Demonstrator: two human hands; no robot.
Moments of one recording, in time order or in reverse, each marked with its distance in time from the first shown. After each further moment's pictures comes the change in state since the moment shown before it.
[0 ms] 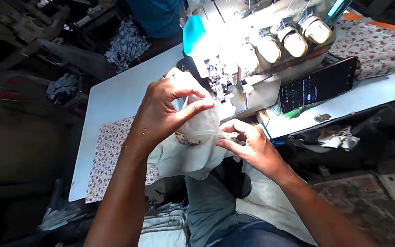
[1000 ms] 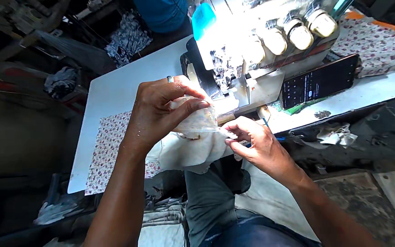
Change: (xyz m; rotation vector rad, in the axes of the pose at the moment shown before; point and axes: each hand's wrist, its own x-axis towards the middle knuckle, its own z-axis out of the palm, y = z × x) left_hand -0.020 0.004 -0.006 -0.113 0.076 0.090; right_hand -0.011 -0.016 -0.006 -0.110 -0.061 -0.027
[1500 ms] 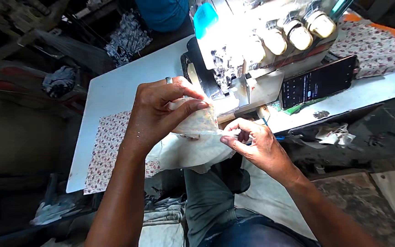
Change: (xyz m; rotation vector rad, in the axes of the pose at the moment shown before) left_hand -0.004 0.001 -0.001 -0.021 0.009 -0.004; right_hand 0.000 0.003 0.004 -0.081 0.091 -0.030
